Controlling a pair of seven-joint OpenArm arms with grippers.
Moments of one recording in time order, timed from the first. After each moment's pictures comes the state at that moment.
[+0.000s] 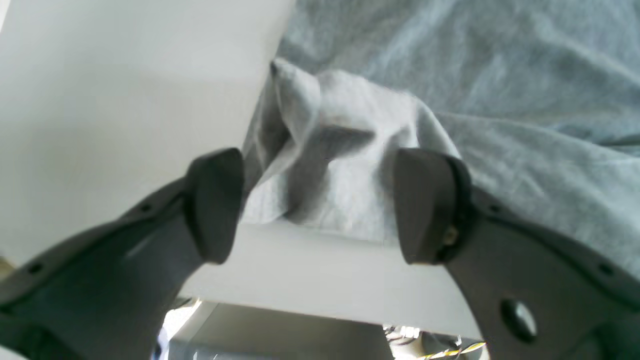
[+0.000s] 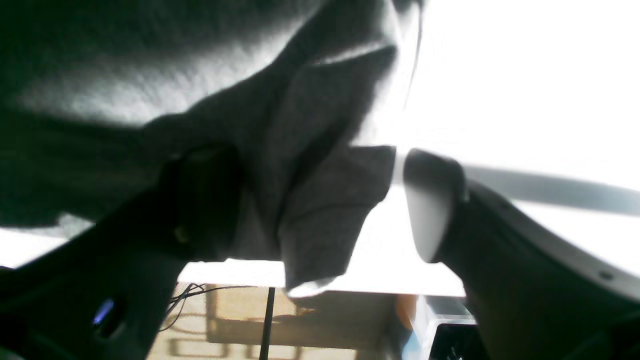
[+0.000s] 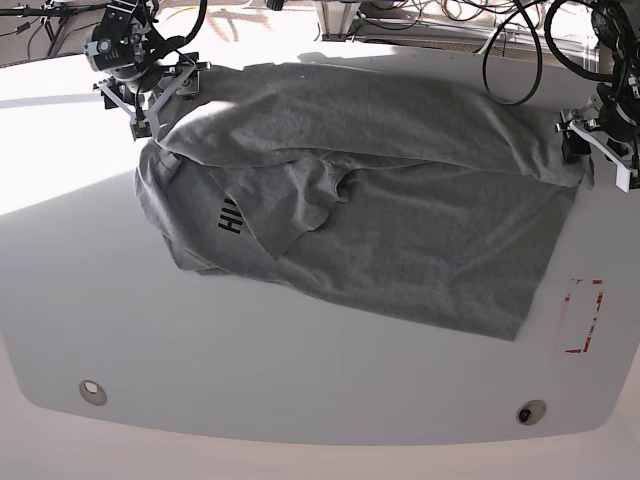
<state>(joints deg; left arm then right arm) 21.5 -21.9 -37.9 111.9 -32.6 -17.9 66.1 -27.3 0.7 27.0 114.1 8.1 29.3 -63.1</state>
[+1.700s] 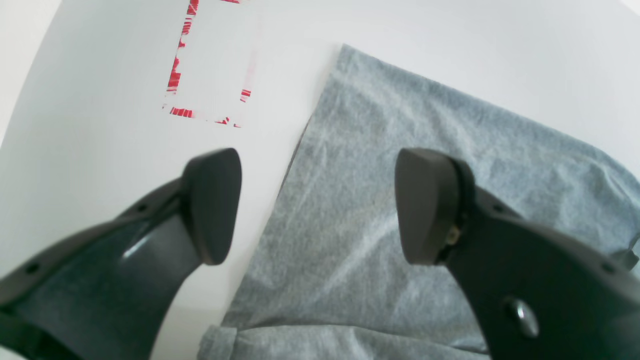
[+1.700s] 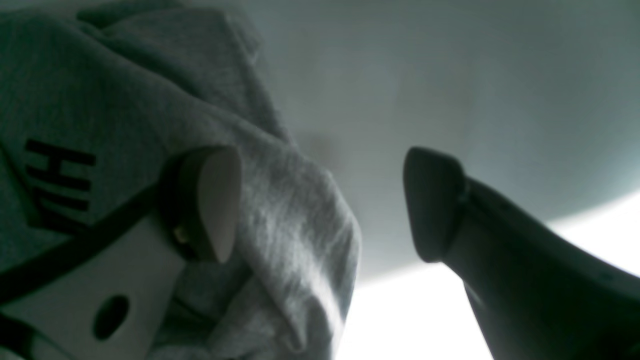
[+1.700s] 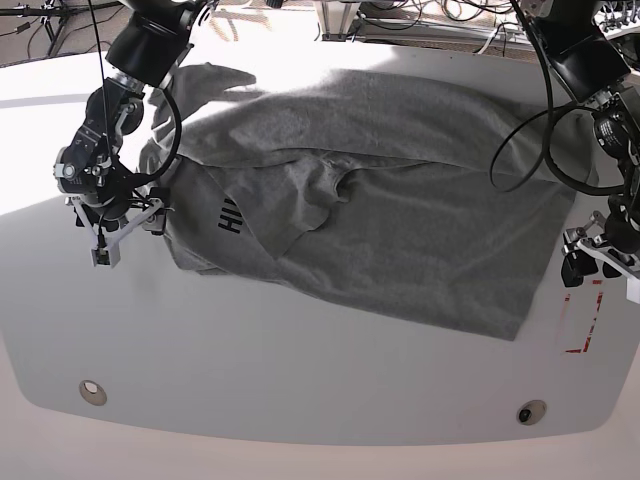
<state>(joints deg) -10.0 -20.0 -33.3 97.2 -30.9 -21.3 65.4 6.9 5.5 31.7 92.0 7.4 28.7 -62.5</state>
